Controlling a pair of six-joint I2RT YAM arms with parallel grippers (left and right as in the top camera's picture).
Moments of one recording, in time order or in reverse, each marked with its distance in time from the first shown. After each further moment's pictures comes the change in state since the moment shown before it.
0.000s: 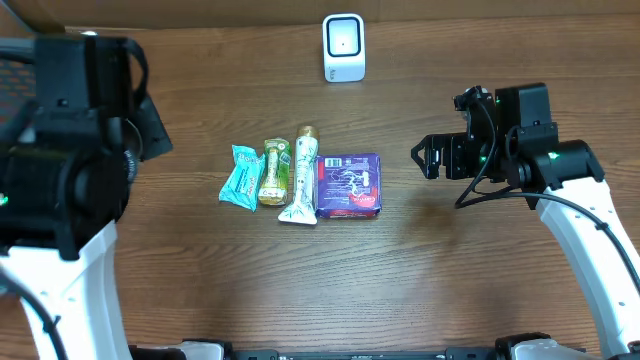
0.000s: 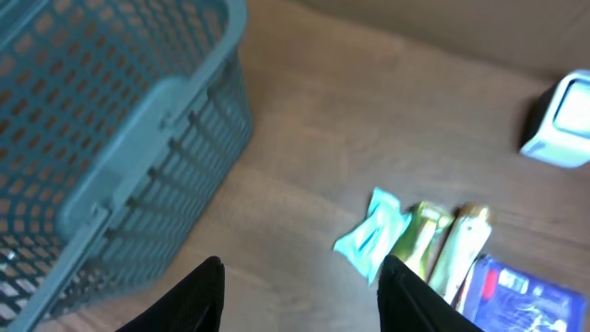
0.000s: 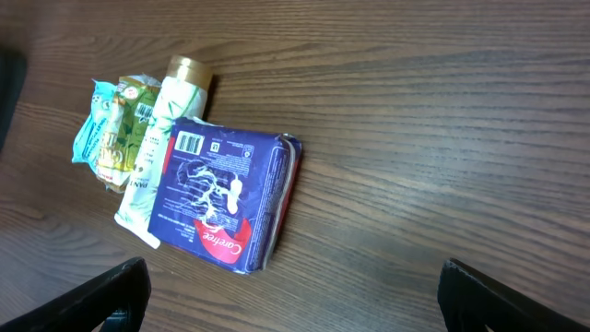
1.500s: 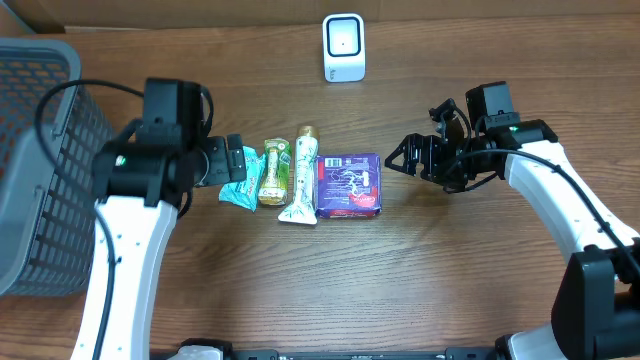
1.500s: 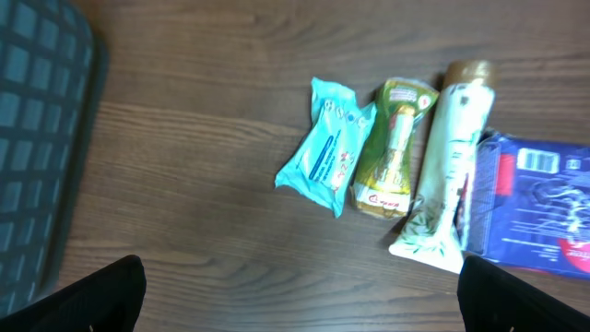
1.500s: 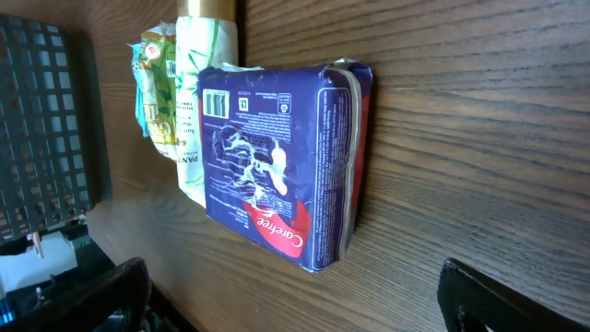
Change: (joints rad) left arm 0.000 -0.137 -0.812 0.460 0.256 0.169; right arm 0.000 0.276 0.000 0.033 -0.294 0.169
